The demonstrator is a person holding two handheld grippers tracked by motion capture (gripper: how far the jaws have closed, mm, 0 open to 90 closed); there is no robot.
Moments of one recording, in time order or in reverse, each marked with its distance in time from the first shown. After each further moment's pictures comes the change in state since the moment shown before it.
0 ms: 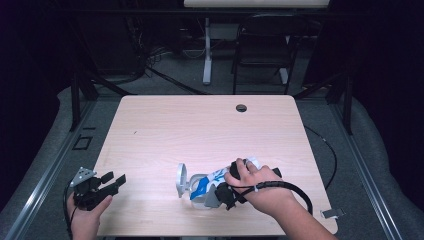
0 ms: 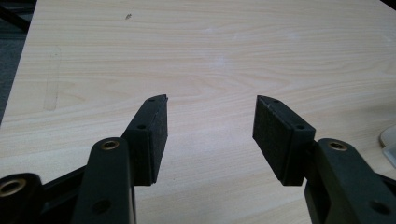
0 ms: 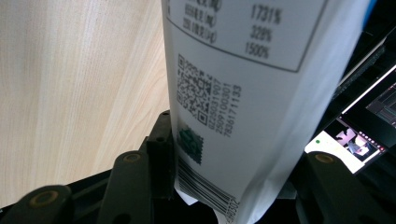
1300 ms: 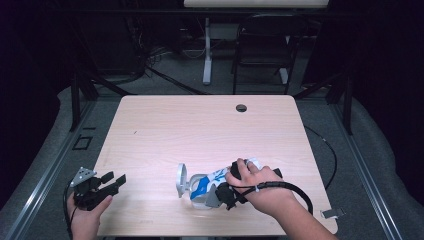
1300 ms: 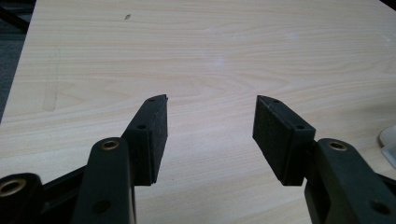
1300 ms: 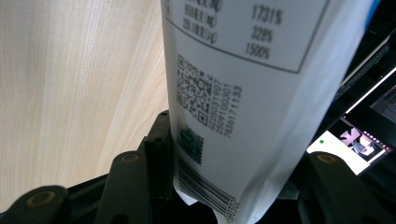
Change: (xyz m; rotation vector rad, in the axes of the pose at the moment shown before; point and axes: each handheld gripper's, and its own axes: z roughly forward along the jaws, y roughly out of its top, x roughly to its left) left arm -0.001 0.000 0.000 -0.001 -0.002 0.001; right arm 0.001 -0.001 0.001 0.004 0.007 0.011
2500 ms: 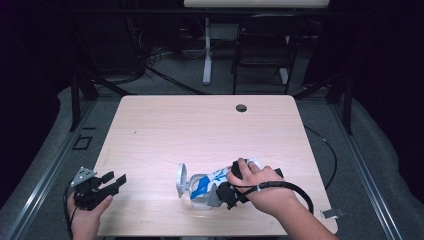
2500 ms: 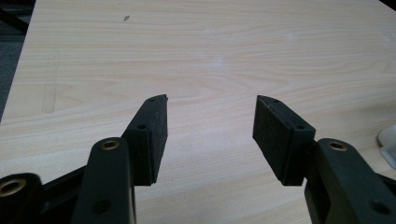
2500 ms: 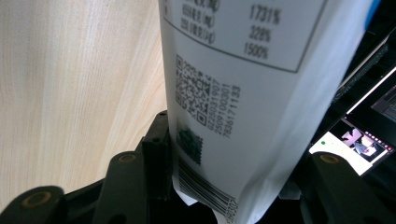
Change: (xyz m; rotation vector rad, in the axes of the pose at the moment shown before) left arm -0.002 0.001 0.000 0.000 0.000 0.005; right arm 0.001 -0.003 0.003 -0.028 0.005 0.022
